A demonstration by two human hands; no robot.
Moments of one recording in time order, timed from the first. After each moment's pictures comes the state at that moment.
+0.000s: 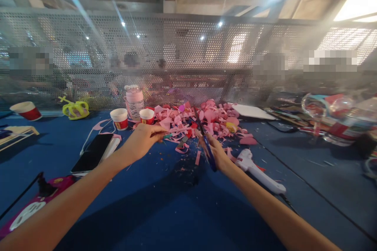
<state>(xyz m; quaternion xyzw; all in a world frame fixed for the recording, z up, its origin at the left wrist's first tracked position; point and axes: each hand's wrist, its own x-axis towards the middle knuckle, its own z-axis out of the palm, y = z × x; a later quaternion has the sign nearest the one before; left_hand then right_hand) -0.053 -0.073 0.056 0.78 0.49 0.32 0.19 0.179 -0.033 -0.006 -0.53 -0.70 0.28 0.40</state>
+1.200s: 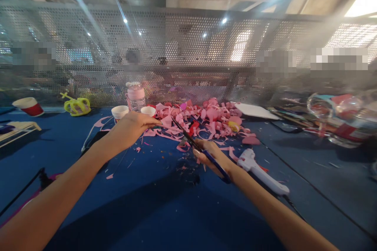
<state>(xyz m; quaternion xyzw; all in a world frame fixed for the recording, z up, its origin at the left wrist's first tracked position) -0.080 -0.071 0.081 0.82 0.50 0.26 0.02 0.175 -0.058 0.026 -0.38 -0.83 0.31 0.25</state>
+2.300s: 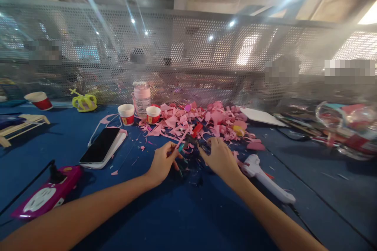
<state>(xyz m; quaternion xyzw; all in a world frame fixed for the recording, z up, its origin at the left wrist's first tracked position) -0.006 -0.079 -0.037 0.60 0.47 0.50 0.40 0.175 -0.040 -0.009 -0.61 -0.76 -0.08 0.22</state>
